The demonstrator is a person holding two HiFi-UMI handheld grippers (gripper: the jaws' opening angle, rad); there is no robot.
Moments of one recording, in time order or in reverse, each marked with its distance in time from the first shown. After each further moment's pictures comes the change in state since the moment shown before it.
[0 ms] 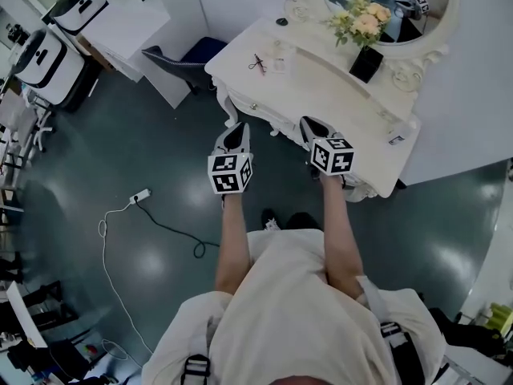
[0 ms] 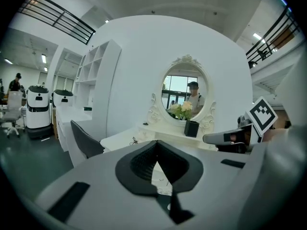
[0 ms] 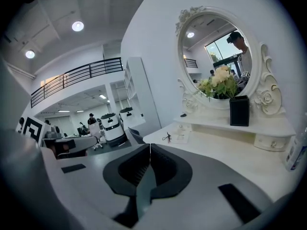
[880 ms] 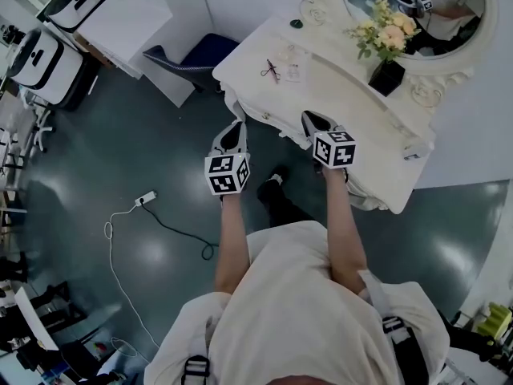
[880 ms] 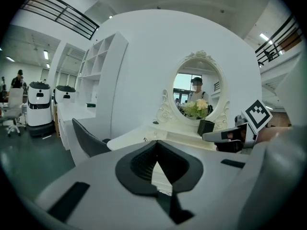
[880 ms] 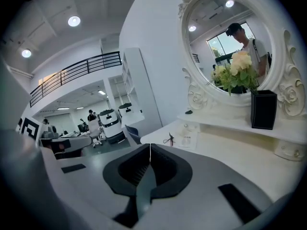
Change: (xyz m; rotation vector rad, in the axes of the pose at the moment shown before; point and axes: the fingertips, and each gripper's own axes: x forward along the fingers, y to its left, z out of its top) left arm 0.063 0.090 0.008 -0.029 0.036 0.029; right arm 0.113 -0.014 0.021 -0.002 0.062 0.011
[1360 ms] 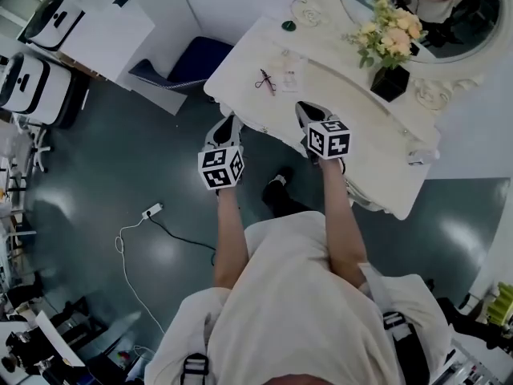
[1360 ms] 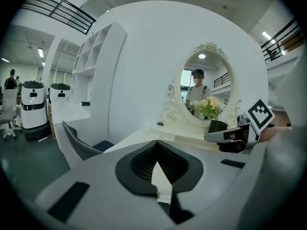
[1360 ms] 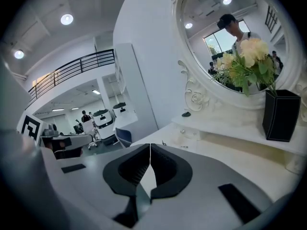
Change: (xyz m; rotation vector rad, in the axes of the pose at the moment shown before) left arm 0.099 0.049 0.033 0.009 0.048 -0.019; right arm 0.085 -0.043 0.043 0.032 0.019 -0.039
